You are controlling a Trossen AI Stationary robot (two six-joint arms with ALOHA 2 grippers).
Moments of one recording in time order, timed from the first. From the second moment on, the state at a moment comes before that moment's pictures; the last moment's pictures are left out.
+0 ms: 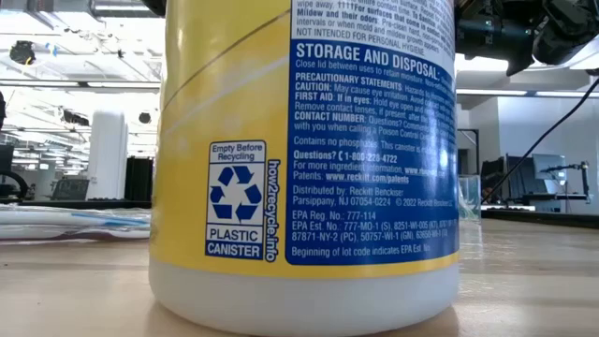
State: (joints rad) left arm -0.07 1.57 0.97 0.41 -0.48 -0.08; right arm -0.32 1.00 0.43 0.71 -0.42 0.12
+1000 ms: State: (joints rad) left arm -0.08 1.58 0.97 0.45 -0.54 -0.03; right arm -0.32 1.00 0.43 0.54 -0.60 0.06
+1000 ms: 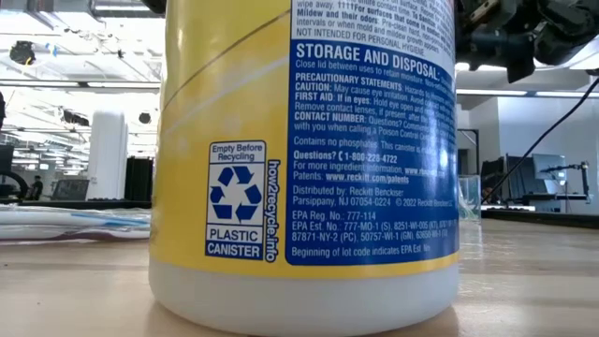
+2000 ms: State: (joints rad) left arm -0.12 1.58 0.97 0.50 -0.52 0.00; right arm -0.40 1.00 0.43 0.78 -0.55 0.10
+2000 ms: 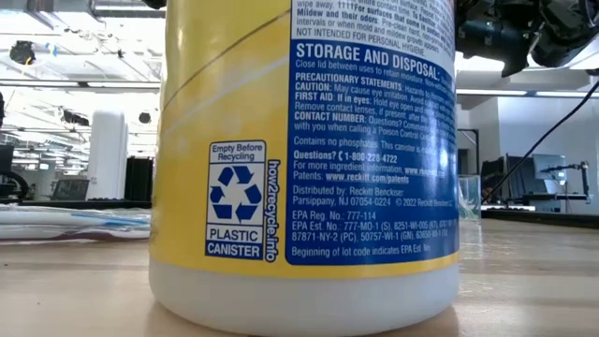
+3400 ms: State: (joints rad) left arm -0.12 1.49 0.97 0.39 -0.53 -0.01; right arm -0.46 0.99 0.43 0.78 -0.58 0.15
